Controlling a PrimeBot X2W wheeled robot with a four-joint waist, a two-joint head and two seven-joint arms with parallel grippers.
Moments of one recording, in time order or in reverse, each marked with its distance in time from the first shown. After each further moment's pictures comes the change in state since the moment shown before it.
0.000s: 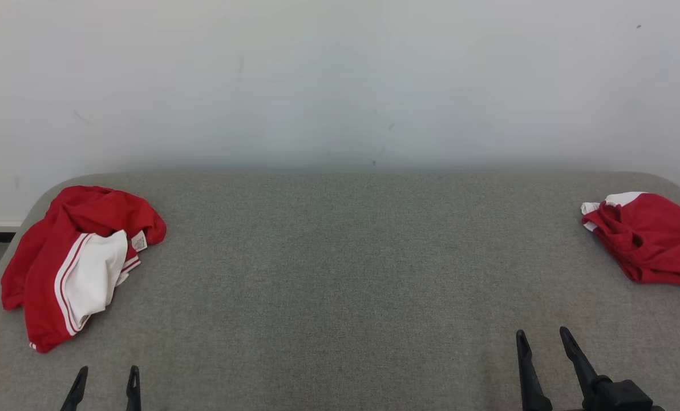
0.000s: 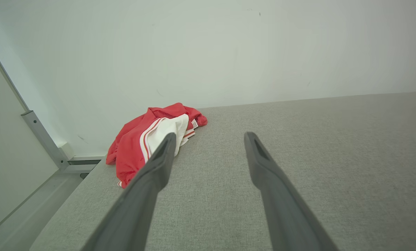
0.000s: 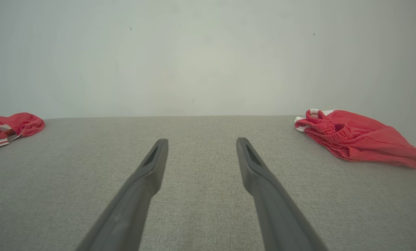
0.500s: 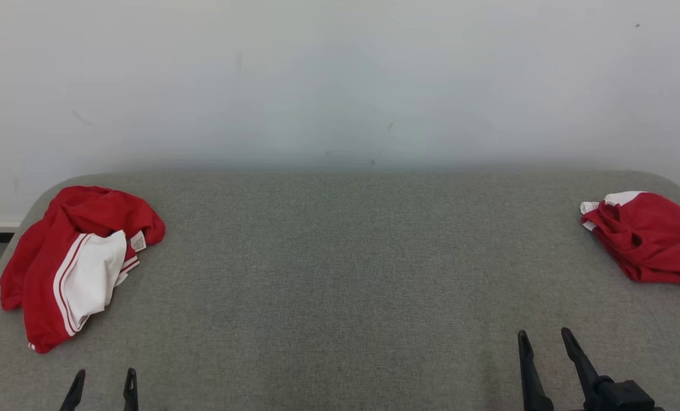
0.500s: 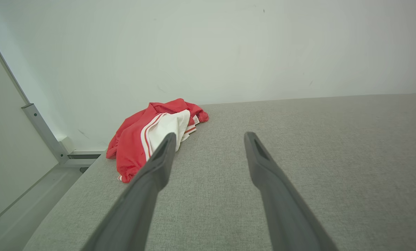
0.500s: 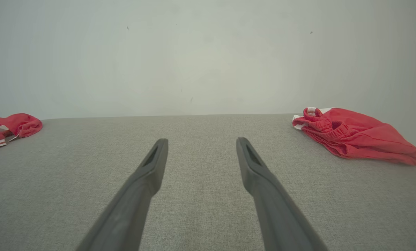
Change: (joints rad) left arm 0.000 0.004 -0.003 0.014 -0.030 0.008 0.000; right arm 0.000 -0.001 -0.005 0.003 0.006 0.000 0.000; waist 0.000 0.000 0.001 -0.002
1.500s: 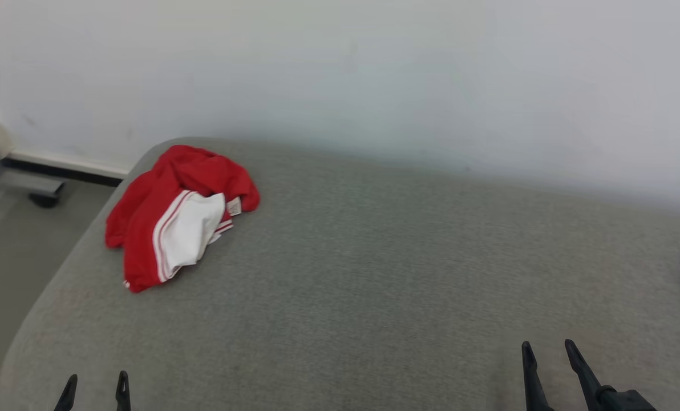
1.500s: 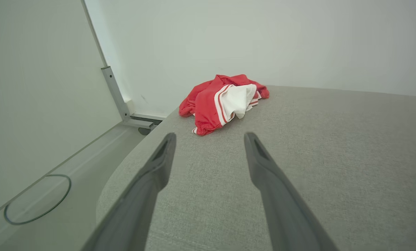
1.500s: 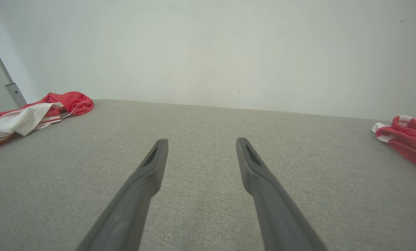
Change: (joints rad) left arm 0.000 0.020 -0.006 -0.001 -0.046 0.031 0.049; right arm 0.023 0.004 -0.012 0.012 0.003 0.000 0.000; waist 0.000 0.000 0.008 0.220
